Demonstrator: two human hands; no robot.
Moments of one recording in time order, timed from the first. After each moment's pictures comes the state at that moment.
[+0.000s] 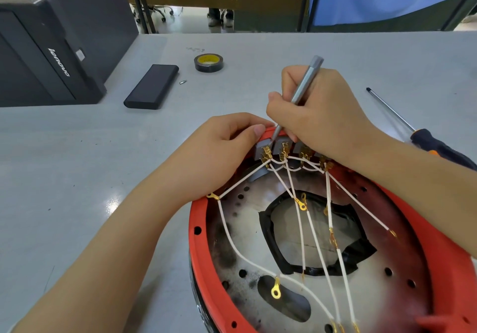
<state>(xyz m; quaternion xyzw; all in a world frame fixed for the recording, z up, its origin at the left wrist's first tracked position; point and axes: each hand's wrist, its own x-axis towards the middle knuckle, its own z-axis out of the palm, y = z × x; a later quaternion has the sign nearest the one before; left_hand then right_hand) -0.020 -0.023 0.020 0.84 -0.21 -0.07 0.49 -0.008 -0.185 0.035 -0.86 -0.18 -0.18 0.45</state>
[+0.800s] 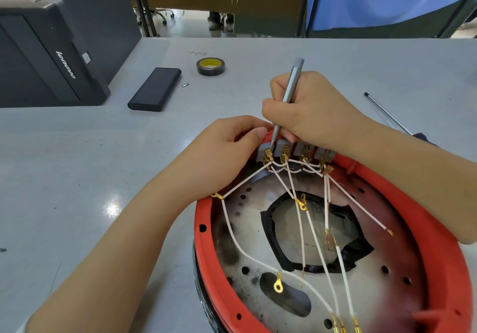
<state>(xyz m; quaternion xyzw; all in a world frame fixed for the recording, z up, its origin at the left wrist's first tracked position) -0.019 -0.024 0.020 0.86 -0.20 -0.07 0.47 0.005 -0.182 0.041 -0.86 -0.17 -0.06 0.48</state>
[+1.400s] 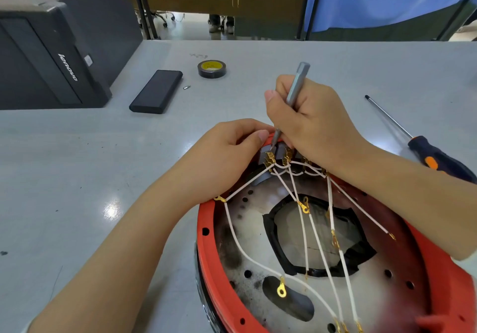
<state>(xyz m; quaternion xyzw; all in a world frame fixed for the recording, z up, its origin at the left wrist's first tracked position) -0.020 -0.023 0.020 0.85 -0.21 -0.07 0.48 -0.007 -0.178 0.027 -0.84 -0.22 -0.20 0.45</state>
